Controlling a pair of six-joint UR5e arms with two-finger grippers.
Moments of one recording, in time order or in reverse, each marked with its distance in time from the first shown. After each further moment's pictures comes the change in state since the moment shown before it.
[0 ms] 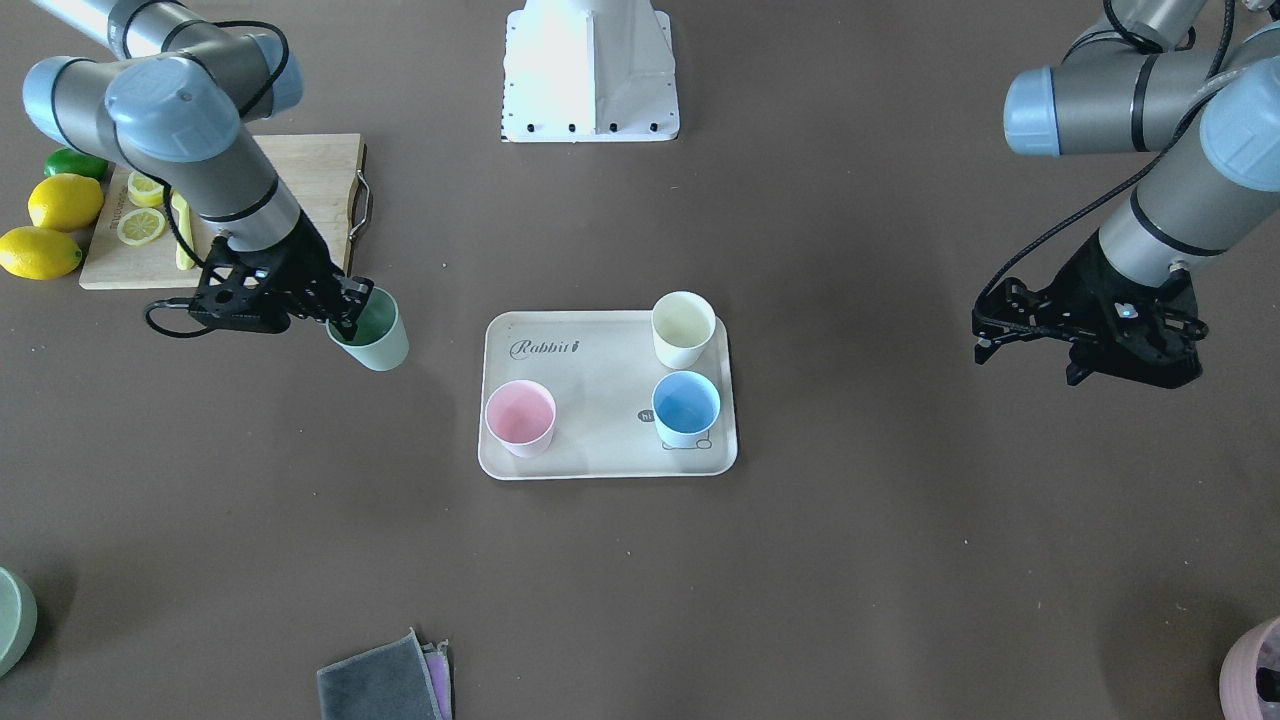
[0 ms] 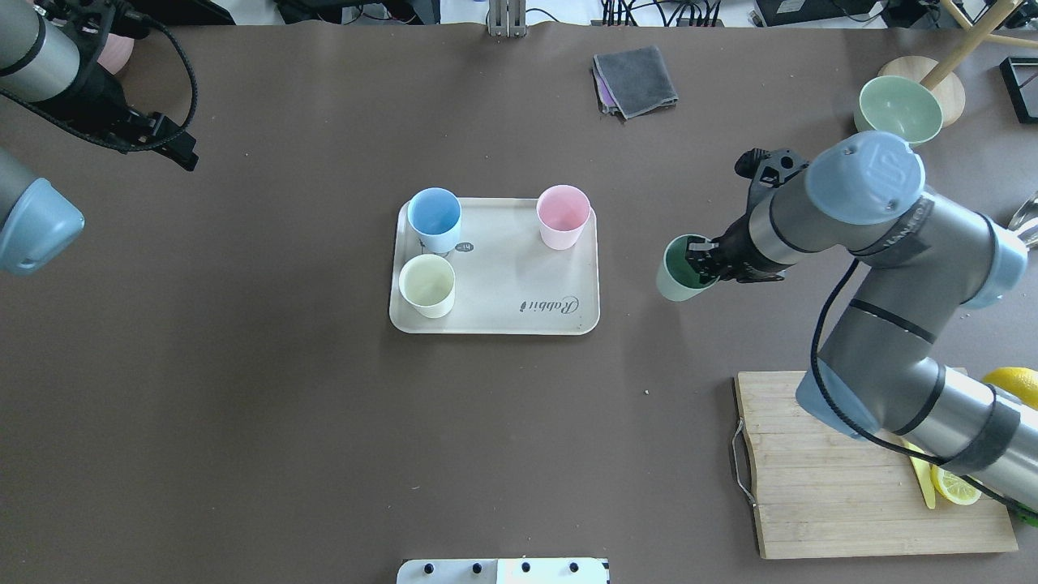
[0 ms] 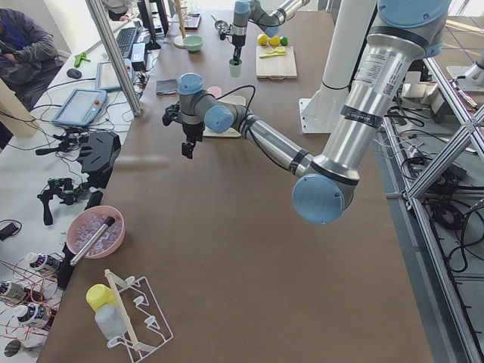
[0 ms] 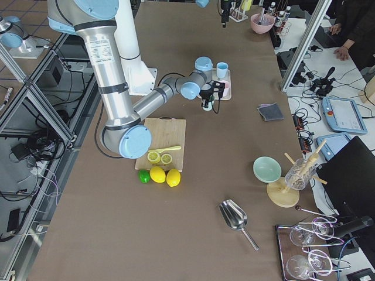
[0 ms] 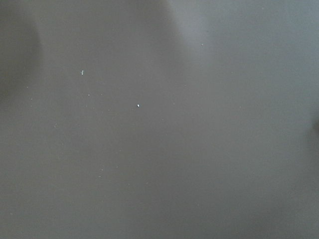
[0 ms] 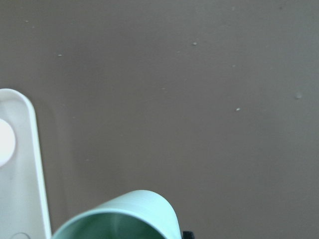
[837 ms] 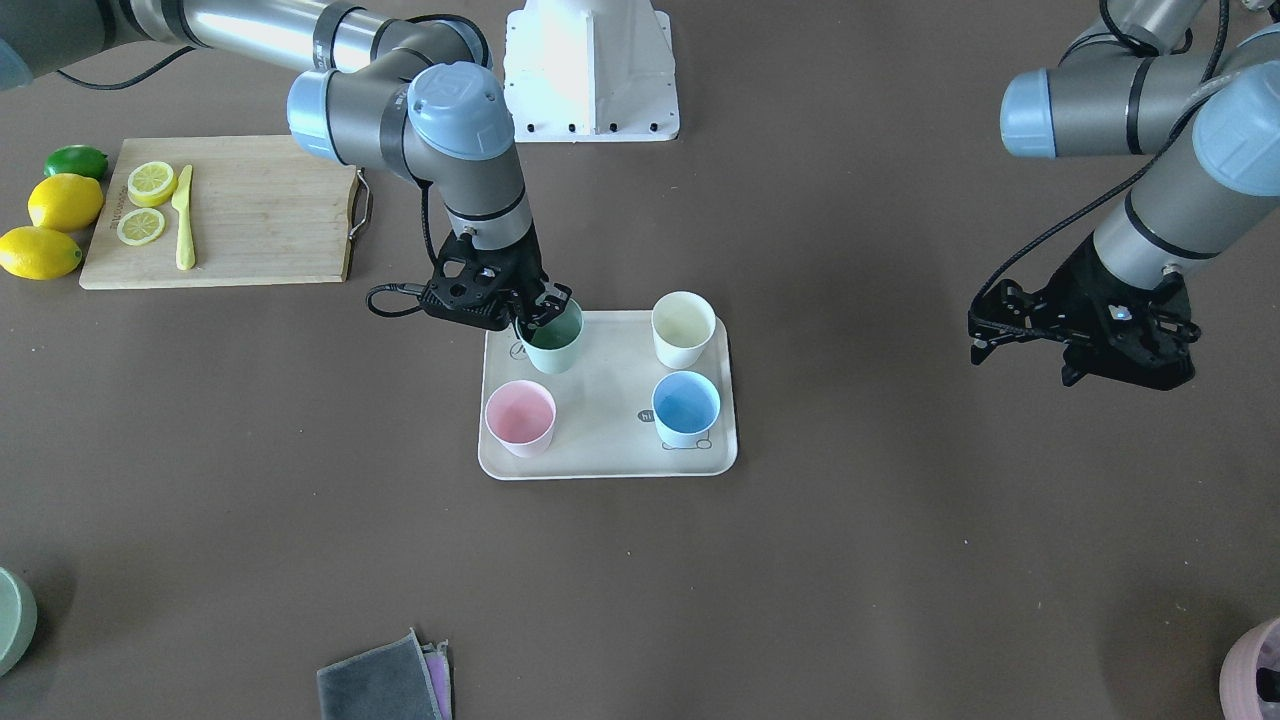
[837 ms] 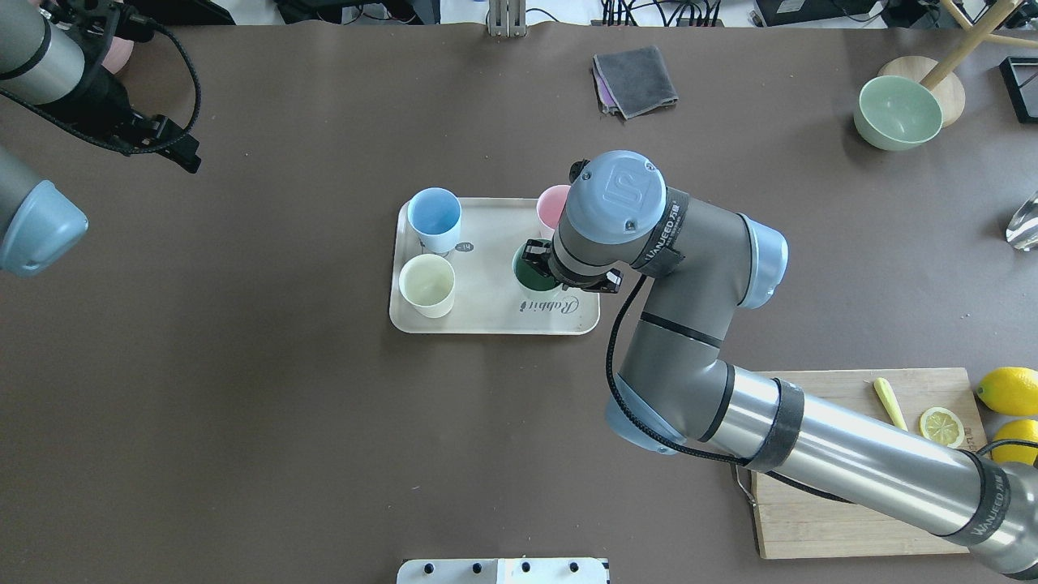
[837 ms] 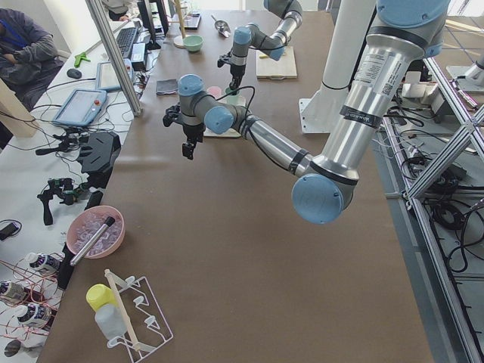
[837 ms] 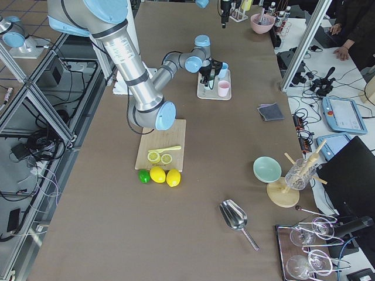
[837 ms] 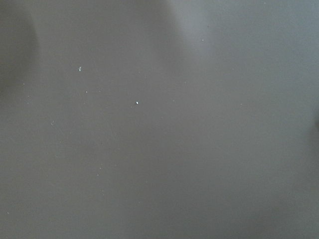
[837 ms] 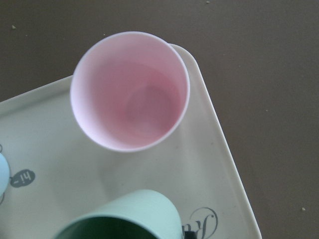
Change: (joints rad) left arm 0.005 -0.001 0.002 -0.001 0.001 -0.003; right arm -0.131 0.341 -0.220 -0.116 -0.134 0.196
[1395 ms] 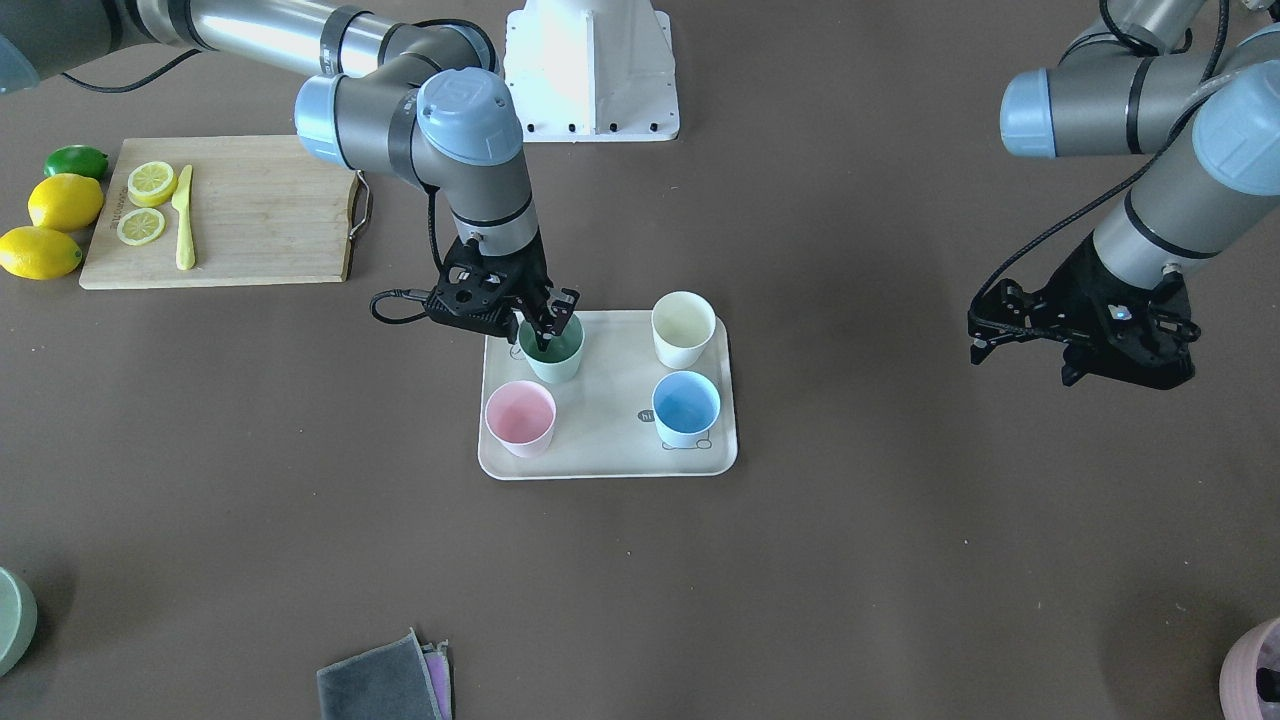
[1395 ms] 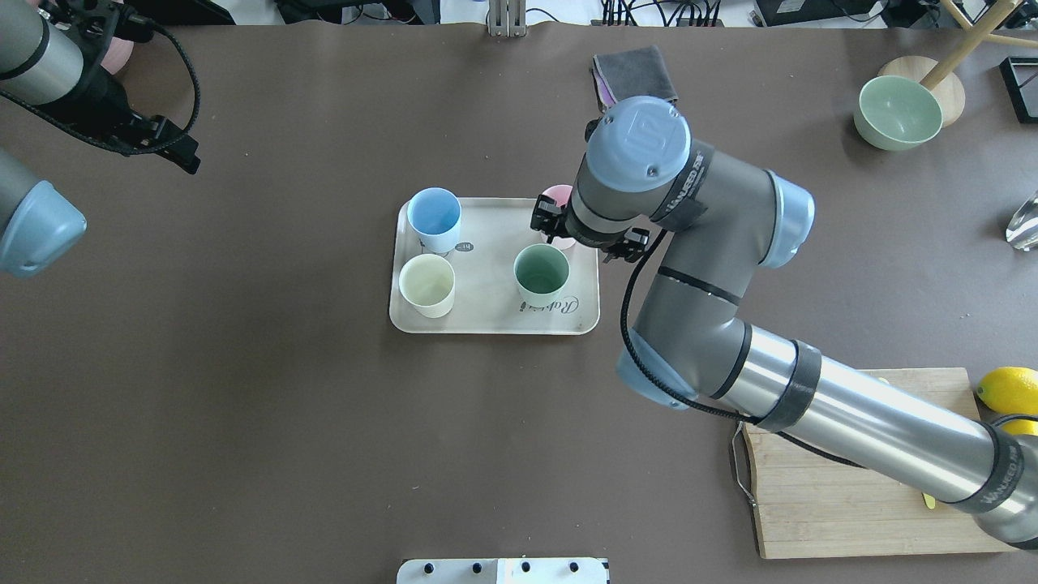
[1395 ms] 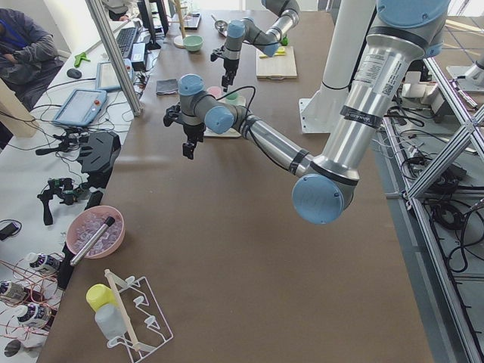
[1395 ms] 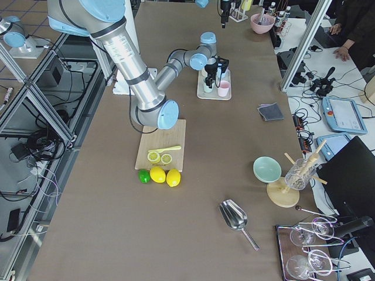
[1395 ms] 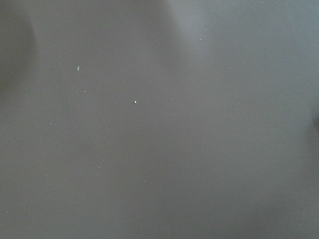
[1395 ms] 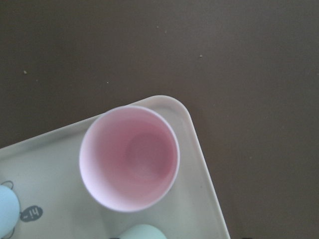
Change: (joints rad) left arm -0.002 0.005 -0.006 0.003 -0.004 0.008; right arm 0.106 0.002 0.027 -0.062 0.072 -0.105
